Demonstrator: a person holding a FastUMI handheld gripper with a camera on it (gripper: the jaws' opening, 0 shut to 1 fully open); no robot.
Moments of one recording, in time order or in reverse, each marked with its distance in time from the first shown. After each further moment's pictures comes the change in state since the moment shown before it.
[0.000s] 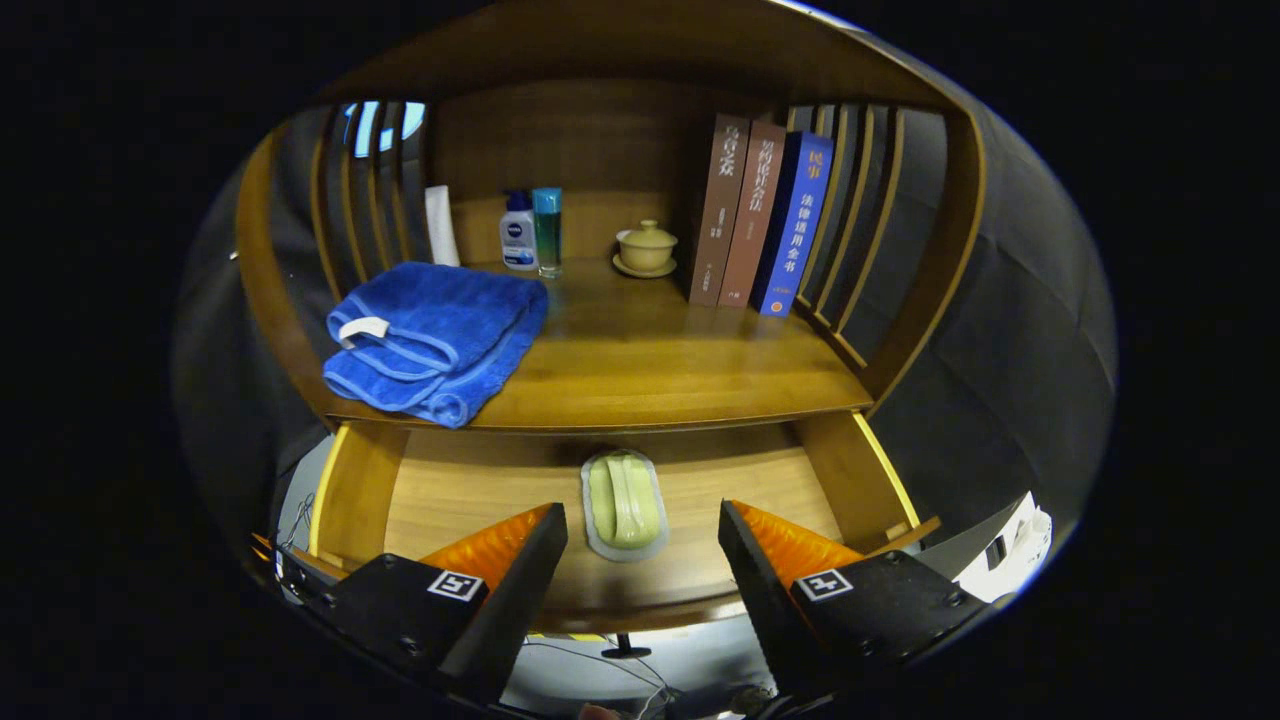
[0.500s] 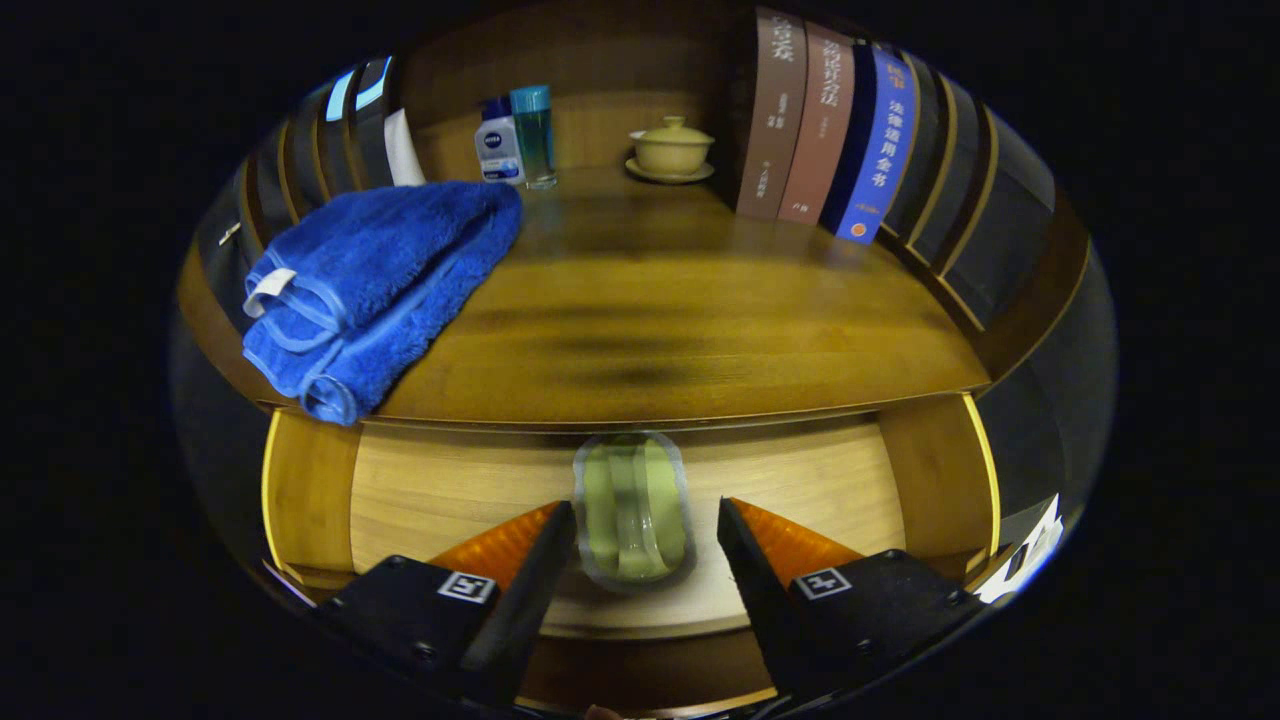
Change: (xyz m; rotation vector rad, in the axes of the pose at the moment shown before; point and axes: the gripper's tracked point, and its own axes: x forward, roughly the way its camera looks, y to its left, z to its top) arm 0.095 0.015 -0.035 -0.038 0.214 0.086
